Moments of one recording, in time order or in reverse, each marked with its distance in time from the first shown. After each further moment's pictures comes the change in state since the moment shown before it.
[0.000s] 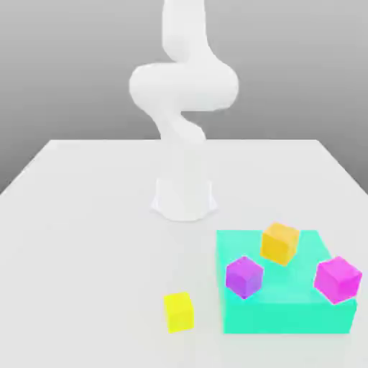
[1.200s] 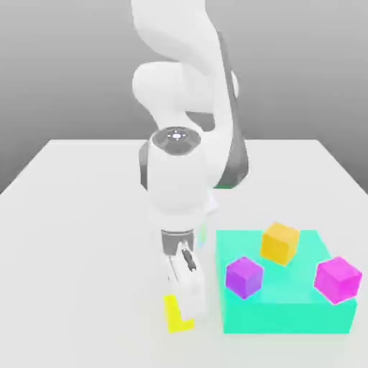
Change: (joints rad) arm -0.232 0.990 0.159 -0.363 -0.230 0.612 1.348
